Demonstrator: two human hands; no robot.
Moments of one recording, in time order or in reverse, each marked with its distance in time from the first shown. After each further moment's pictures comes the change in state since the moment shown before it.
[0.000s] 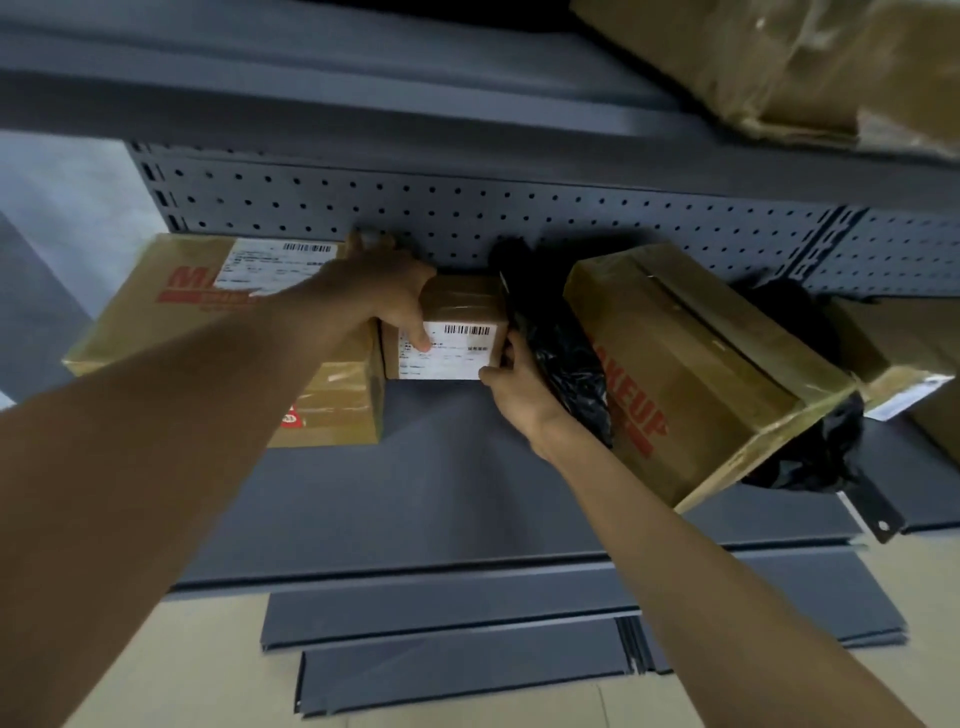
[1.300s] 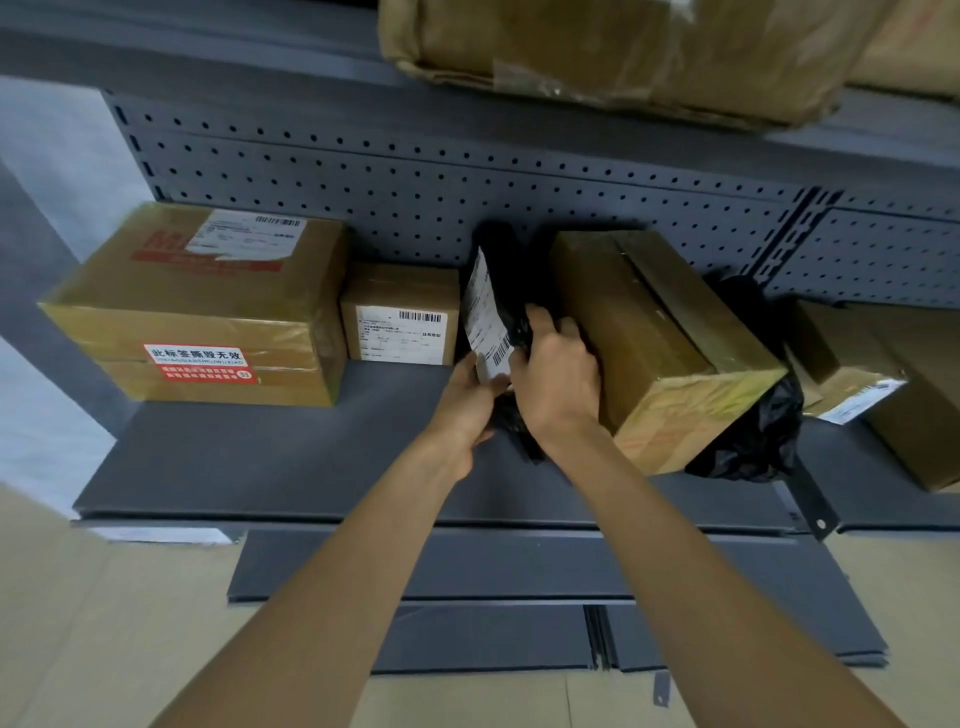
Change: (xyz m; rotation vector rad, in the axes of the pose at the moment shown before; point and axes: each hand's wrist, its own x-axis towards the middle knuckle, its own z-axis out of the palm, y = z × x) left_hand -0.073 0.181 0.086 -1.801 0.036 -0.428; right_hand -0.050 -0.004 -0.080 -0.889 0.325 -0.231
